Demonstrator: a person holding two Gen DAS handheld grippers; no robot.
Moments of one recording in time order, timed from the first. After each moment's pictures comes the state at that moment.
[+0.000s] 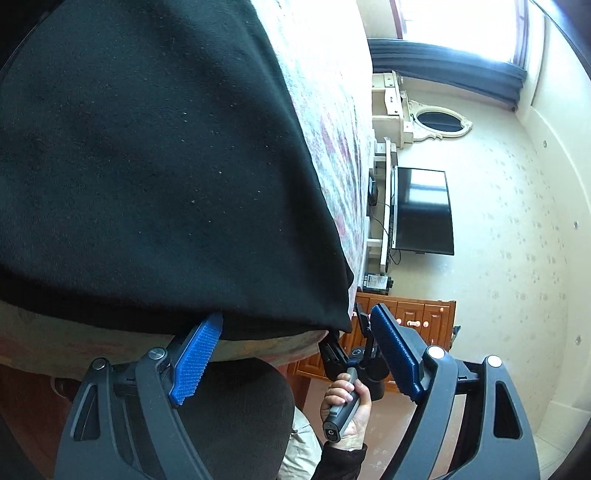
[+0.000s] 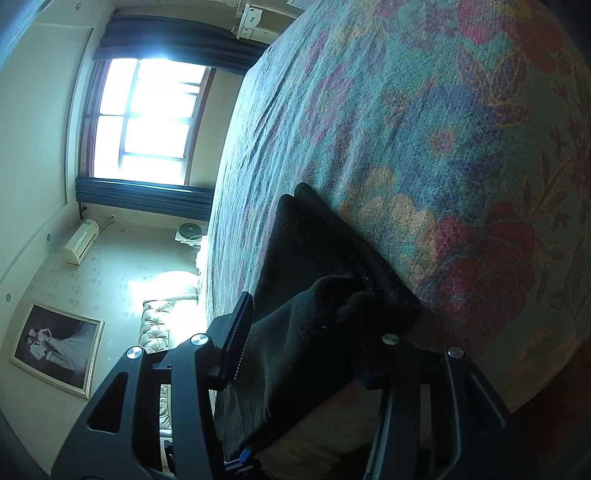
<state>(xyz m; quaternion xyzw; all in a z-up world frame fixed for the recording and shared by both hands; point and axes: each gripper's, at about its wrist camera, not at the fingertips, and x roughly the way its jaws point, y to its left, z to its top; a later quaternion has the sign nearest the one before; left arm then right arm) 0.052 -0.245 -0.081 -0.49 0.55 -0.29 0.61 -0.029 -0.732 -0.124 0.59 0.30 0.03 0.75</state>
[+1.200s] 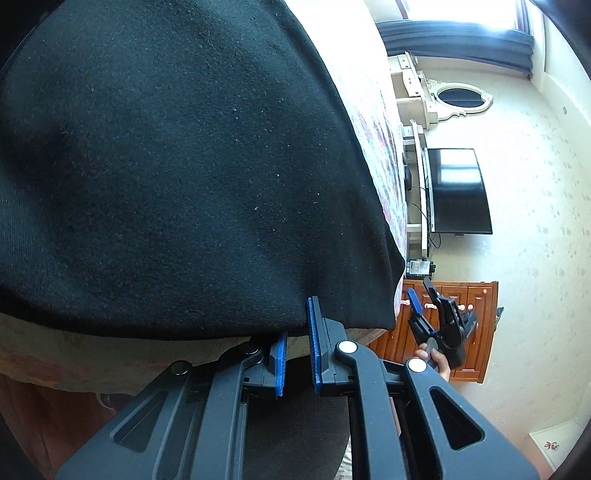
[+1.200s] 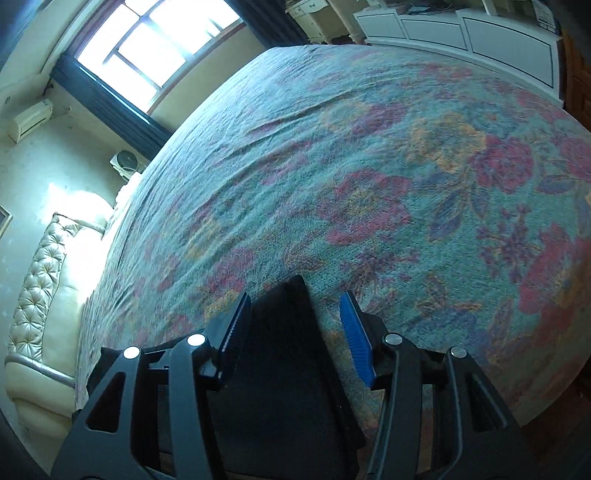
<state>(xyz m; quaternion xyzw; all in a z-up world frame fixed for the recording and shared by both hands) 0.041 -0.251 -0.095 -0.41 0.58 -0.27 0.65 0.052 -0.739 -0.066 0.31 0.42 -0.04 0.85</state>
